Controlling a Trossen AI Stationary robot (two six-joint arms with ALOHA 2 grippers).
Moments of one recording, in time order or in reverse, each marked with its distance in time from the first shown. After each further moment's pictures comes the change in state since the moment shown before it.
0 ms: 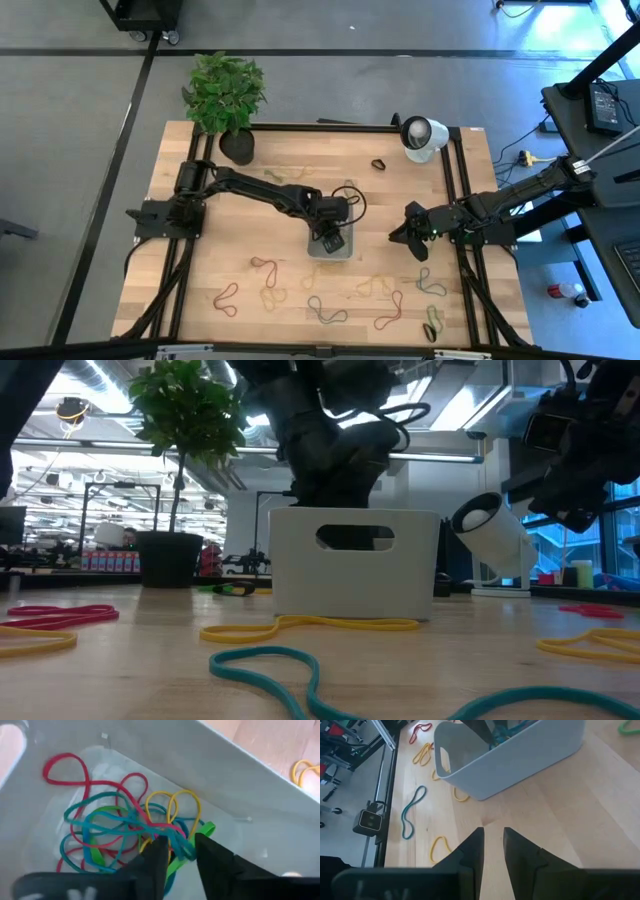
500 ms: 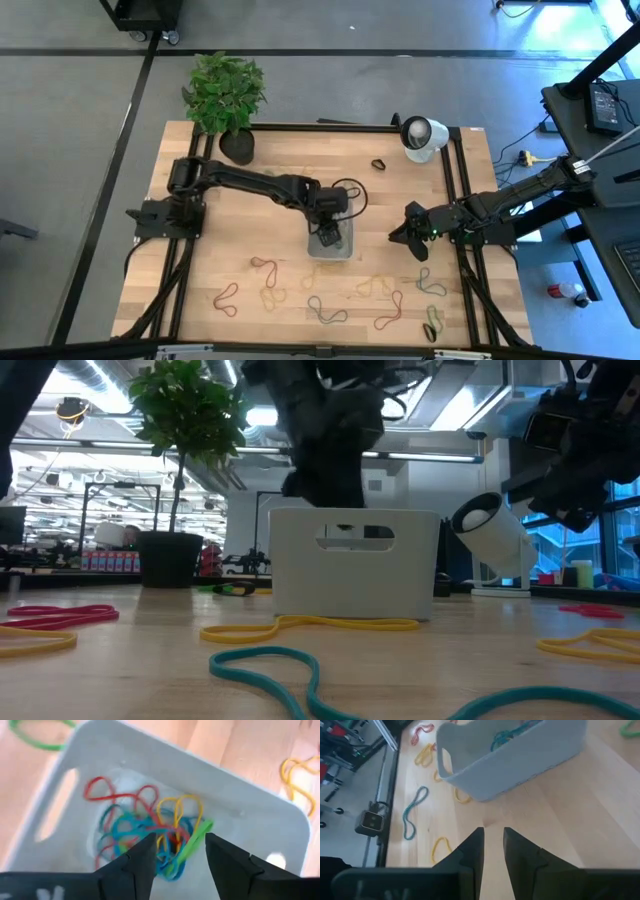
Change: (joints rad) left arm 0.020 -0.059 0.091 -0.182 -0.030 0.110; right arm 0.000 0.000 0.000 0.007 -0.002 -0.003
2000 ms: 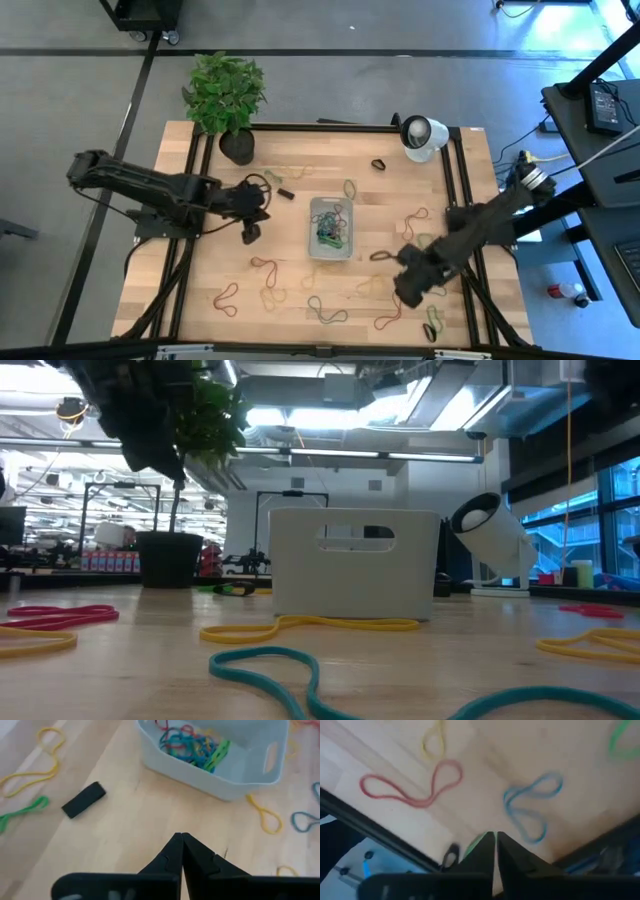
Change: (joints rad) left arm -0.122 -0.942 -0.857 0.149 -0.174 -0.071; right arm 0.337 0.769 0.849 -1.017 -0.316 0.732
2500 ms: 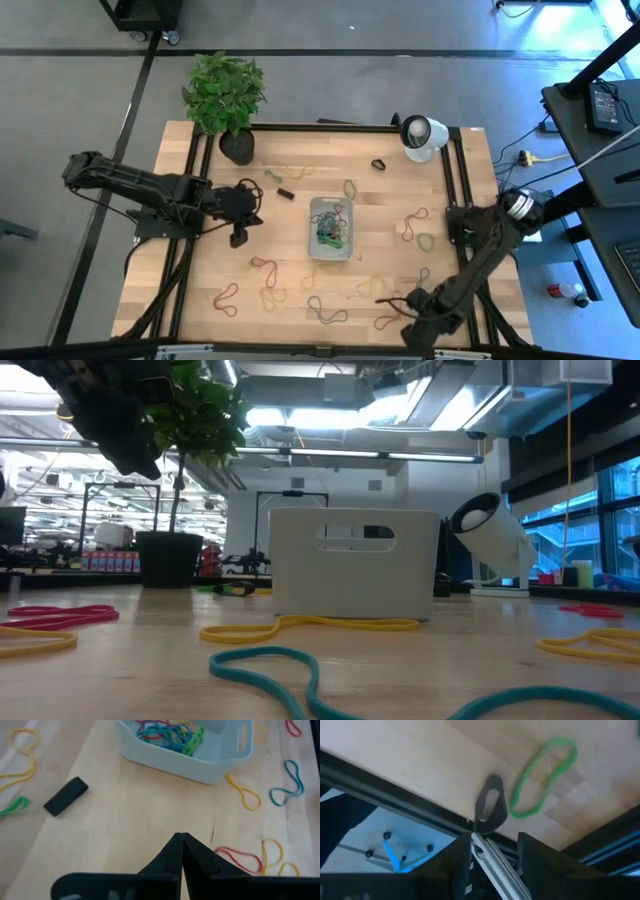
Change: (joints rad) left arm -0.013 -0.129 -0.078 -0.007 0.081 0.091; right arm 0.255 0.255 0.040 0.323 -0.180 0.454
